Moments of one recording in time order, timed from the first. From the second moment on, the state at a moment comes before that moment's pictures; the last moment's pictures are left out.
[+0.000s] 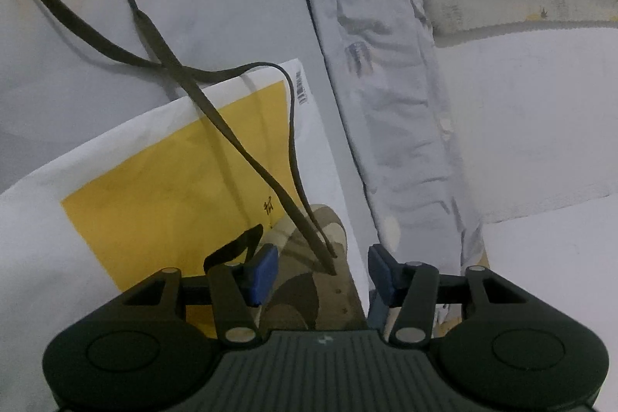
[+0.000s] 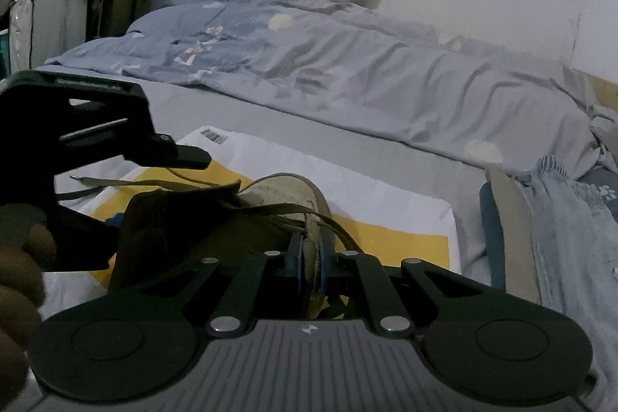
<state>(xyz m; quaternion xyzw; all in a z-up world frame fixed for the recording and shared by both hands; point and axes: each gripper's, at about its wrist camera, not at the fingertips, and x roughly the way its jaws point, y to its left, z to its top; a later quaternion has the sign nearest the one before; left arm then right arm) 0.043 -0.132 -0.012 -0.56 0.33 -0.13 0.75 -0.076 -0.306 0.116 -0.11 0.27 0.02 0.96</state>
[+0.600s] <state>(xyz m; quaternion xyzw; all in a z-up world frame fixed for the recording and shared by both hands) 0.038 -0.119 0.008 -0.54 0.29 -0.12 0.78 -0.075 -0.308 0.113 -0.10 0.28 0.01 0.96</state>
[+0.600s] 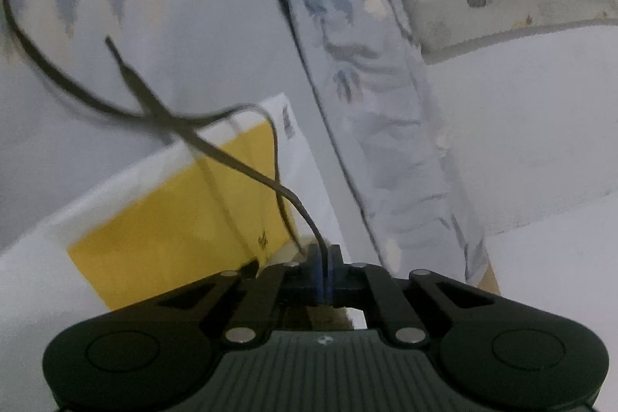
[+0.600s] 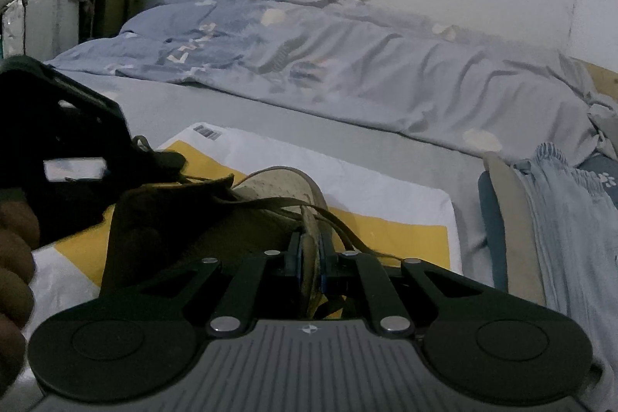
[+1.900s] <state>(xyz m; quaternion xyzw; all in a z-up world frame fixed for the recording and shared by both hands) -0.024 -0.006 0.050 -0.48 0.24 0.11 0.83 -0.072 -0.315 0.113 -0.09 0.28 0.02 0.95</state>
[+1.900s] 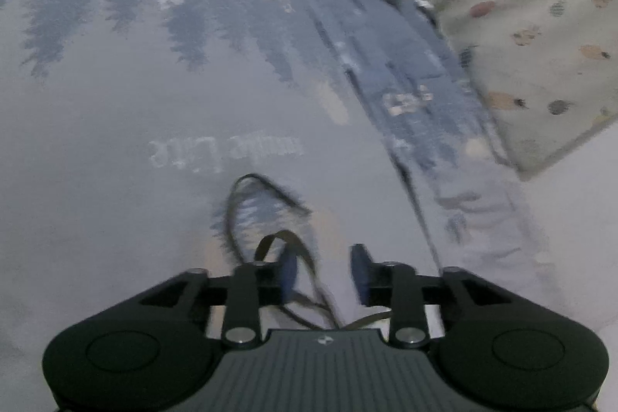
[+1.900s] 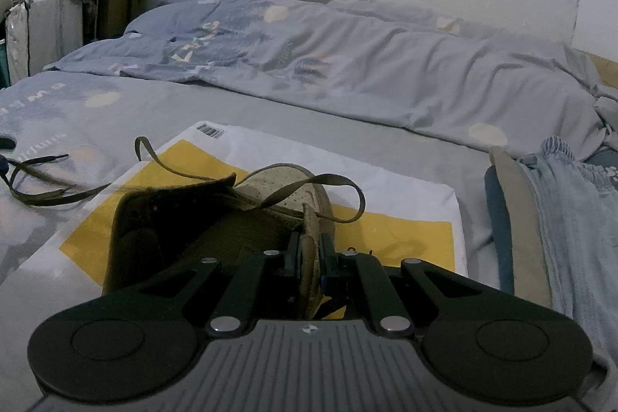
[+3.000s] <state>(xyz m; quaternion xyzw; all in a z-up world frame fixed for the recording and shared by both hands) 0.013 -0.084 0.028 -0.56 0.35 -0.16 0.74 -0.072 -0.323 0.113 -0.08 0.28 0.02 0.96</state>
